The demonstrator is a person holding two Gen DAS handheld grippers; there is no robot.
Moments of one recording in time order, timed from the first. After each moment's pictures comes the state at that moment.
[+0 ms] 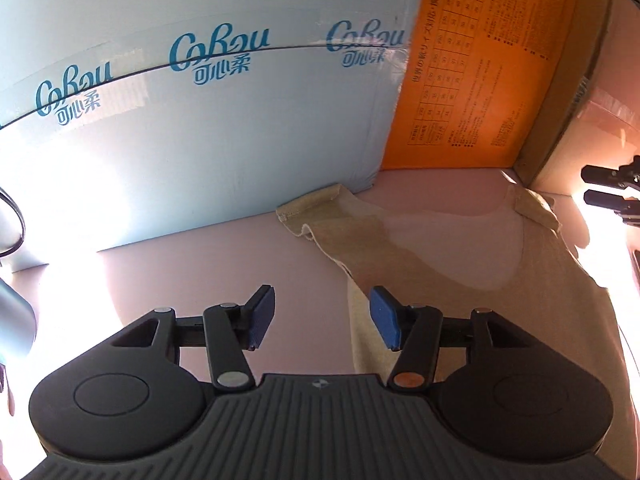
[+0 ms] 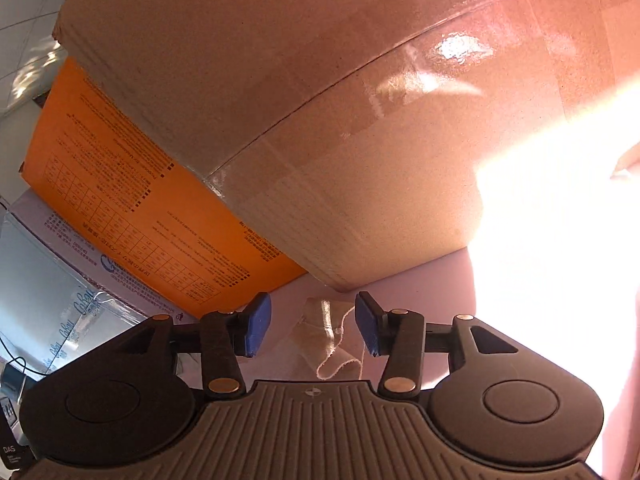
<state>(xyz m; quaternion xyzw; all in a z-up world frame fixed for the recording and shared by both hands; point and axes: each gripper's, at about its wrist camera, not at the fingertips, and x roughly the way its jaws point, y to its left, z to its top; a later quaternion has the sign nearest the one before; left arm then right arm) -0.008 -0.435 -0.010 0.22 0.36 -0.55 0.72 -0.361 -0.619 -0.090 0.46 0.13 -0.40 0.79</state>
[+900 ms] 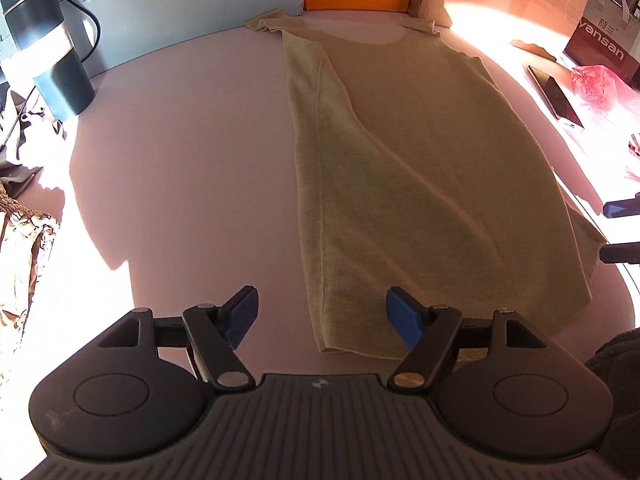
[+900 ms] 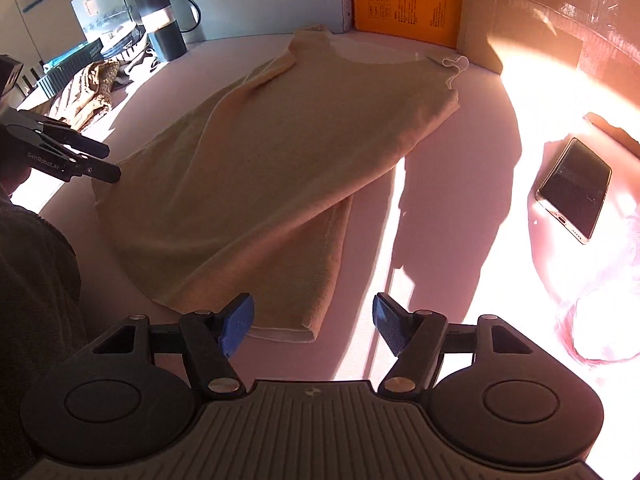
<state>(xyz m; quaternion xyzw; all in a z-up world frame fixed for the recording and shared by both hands) -0.125 -0.221 -0.018 0.28 0.42 -0.54 0.67 -0.450 -0.259 -0.056 0.21 0.44 -0.26 0.83</state>
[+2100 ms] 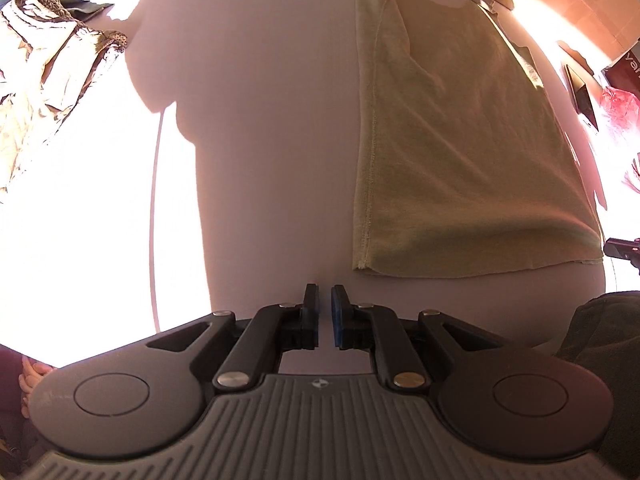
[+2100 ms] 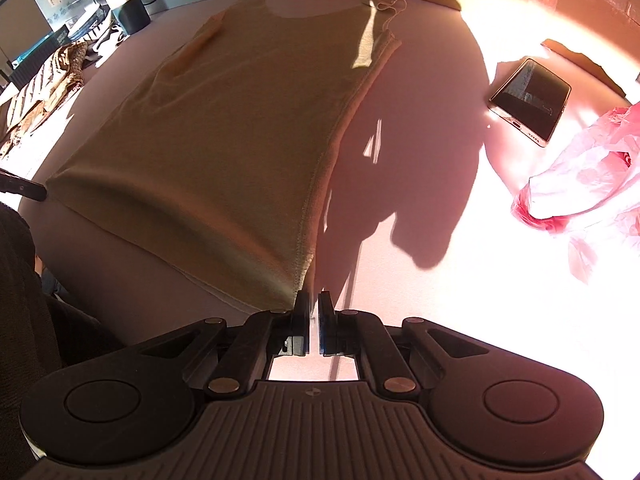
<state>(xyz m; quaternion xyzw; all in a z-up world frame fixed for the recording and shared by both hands) -0.107 -0.132 0.000 0.24 0.55 -0.45 0.66 -0.520 -0.265 -0.048 0.27 0.49 -0.29 0.78</state>
